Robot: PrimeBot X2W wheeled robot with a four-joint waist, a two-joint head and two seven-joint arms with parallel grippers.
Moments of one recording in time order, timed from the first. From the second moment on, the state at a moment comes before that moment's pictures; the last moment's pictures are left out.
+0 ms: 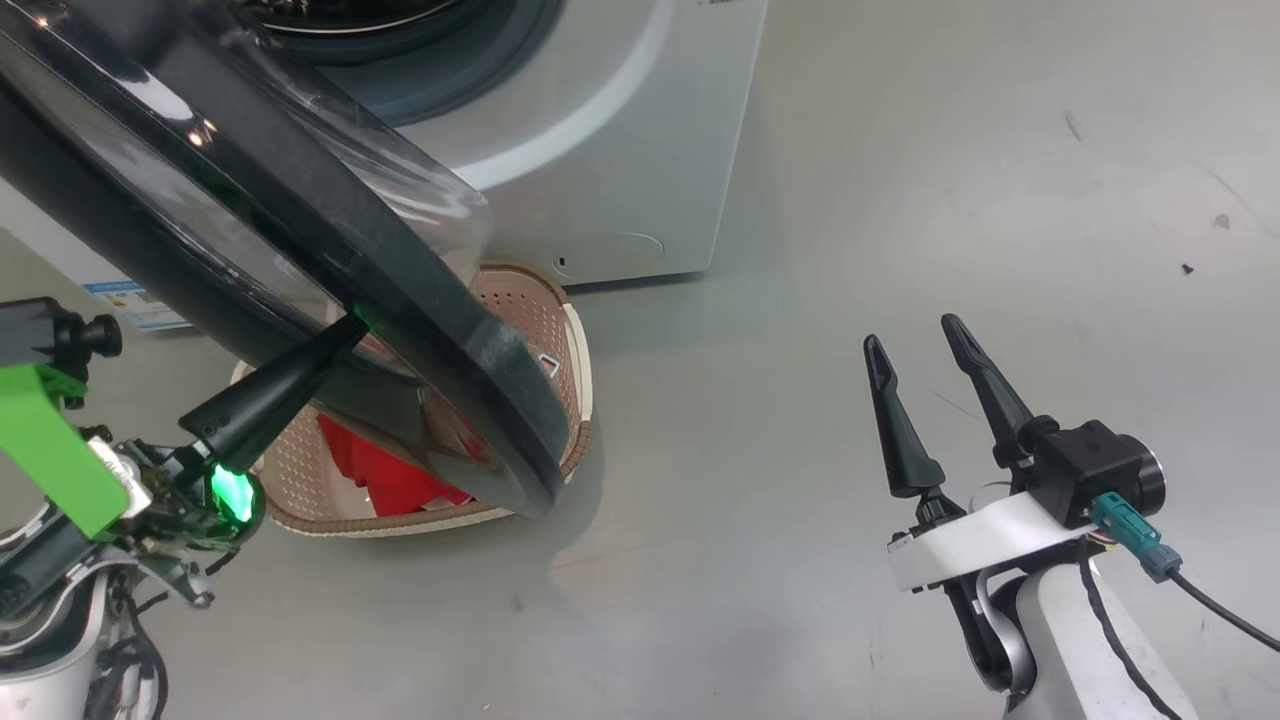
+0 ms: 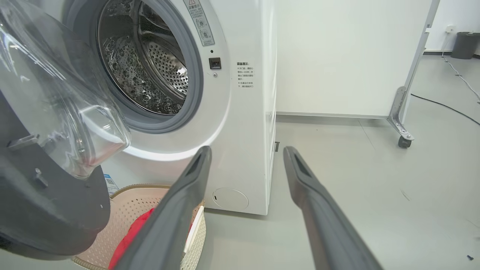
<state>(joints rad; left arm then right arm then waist) -0.27 0.24 0.00 -0.10 -1.87 -0.12 0.85 -0.16 -0.06 0.25 0.13 0.25 0.05 -0.25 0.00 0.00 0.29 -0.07</state>
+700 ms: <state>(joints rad) -0.50 0.16 -0.03 0.05 -1.79 -0.11 0.76 -0.19 -0.05 0.25 0.09 0.26 0.02 -0.25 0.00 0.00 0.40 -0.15</state>
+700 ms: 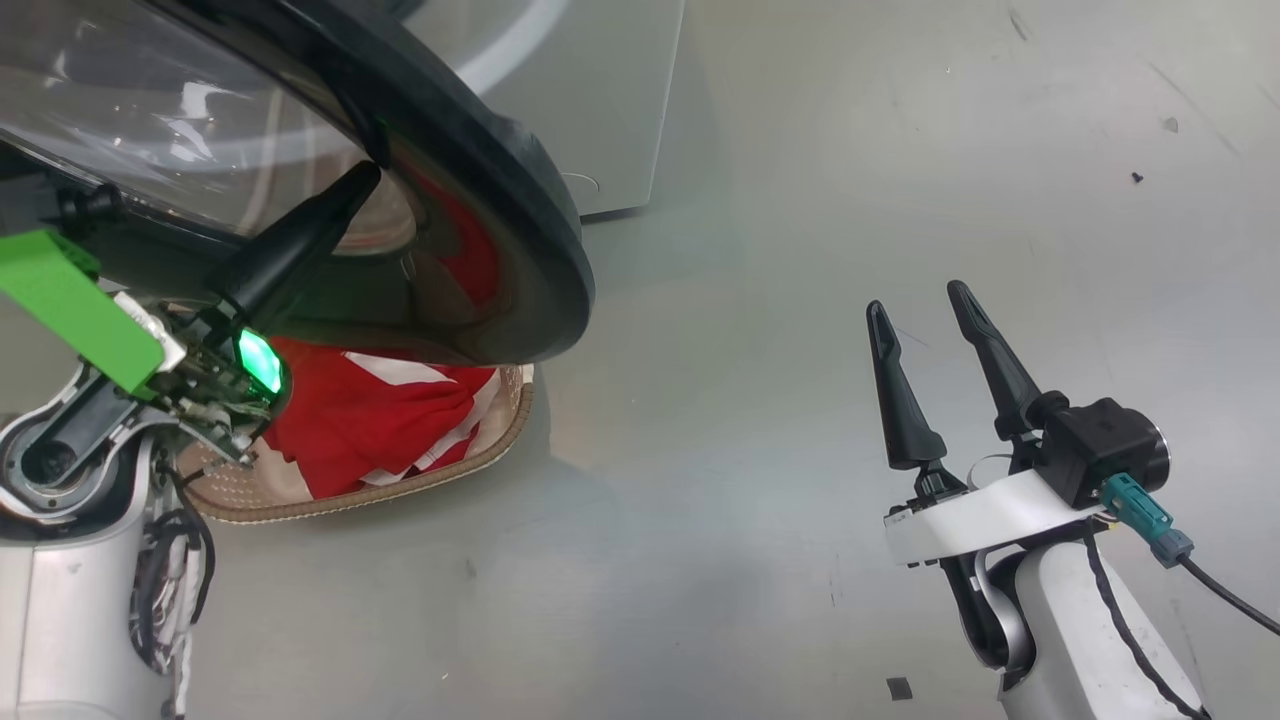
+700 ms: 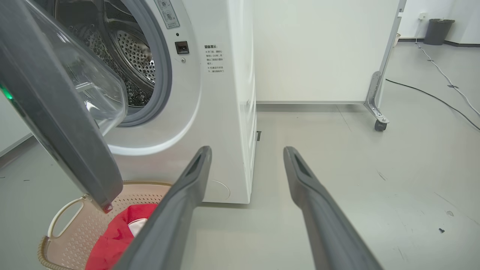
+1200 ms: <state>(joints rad) -0.64 0.15 -0.02 0.15 -1.75 -0.11 0.70 -0.21 -0.05 0.28 0.07 0.30 0.01 -0.25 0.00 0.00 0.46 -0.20</state>
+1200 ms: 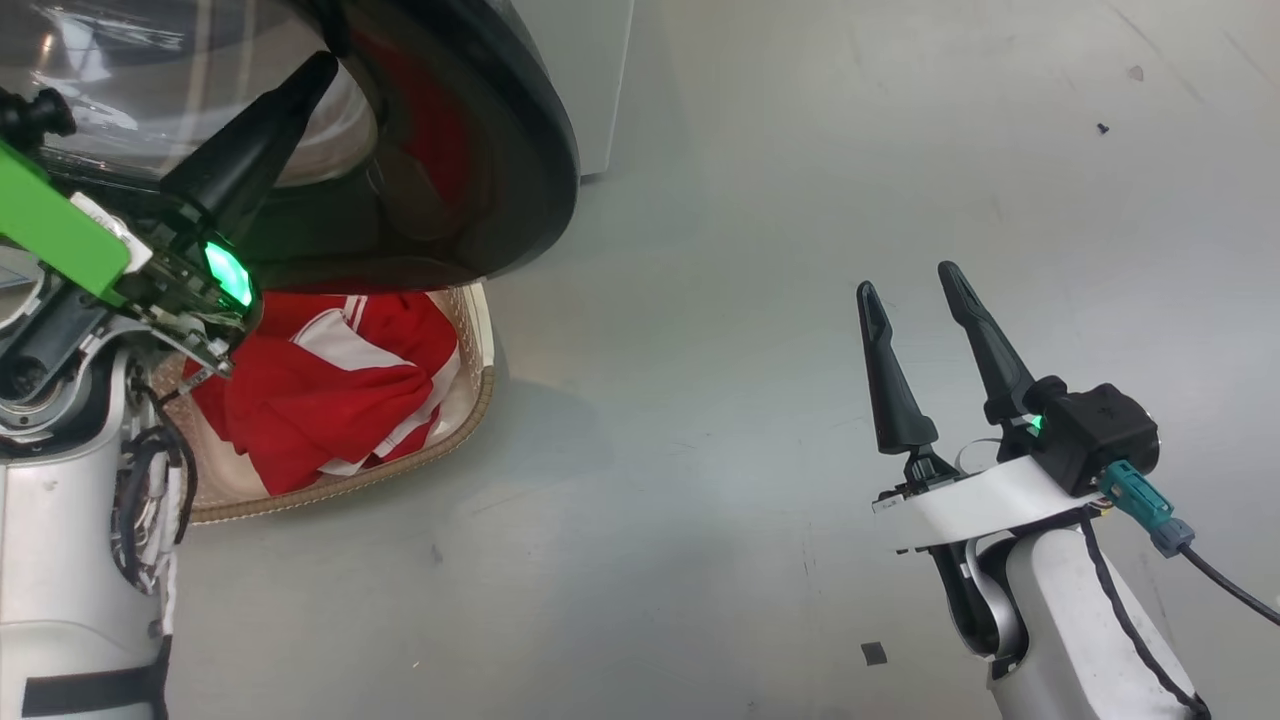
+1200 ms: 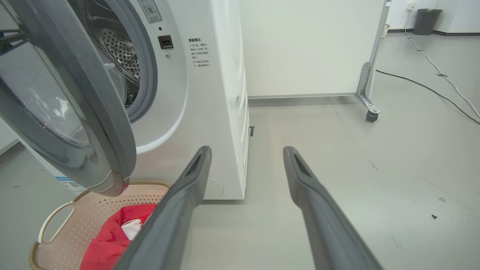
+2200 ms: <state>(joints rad) -0.82 0.13 -0.01 0.34 -1.70 -0.12 0.66 -0.25 -0.05 0.28 0.06 0.31 -0.02 -0.25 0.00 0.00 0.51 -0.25</state>
